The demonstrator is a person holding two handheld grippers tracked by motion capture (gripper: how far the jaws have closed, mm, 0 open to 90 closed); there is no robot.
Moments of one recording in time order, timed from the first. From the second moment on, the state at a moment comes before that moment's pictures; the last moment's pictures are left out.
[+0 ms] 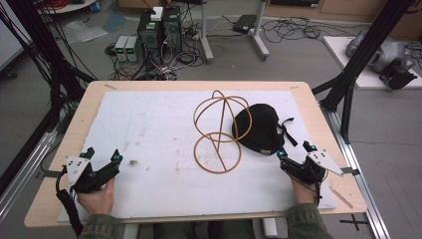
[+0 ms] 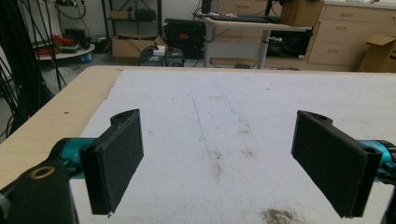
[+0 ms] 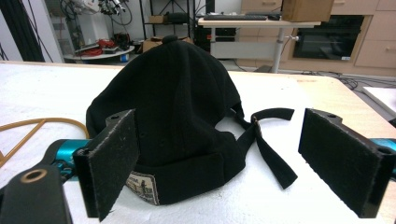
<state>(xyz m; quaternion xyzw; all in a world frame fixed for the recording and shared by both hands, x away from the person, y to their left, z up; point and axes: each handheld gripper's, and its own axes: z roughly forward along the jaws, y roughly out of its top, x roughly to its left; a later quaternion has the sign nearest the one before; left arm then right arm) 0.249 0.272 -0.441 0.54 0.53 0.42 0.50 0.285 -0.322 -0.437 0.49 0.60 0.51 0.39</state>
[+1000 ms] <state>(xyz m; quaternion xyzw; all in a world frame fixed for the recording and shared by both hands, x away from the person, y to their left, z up) 0.247 0.270 -0.440 0.54 0.52 0.44 0.50 0.292 -0.320 -0.433 0.49 0.58 0.51 0.39</state>
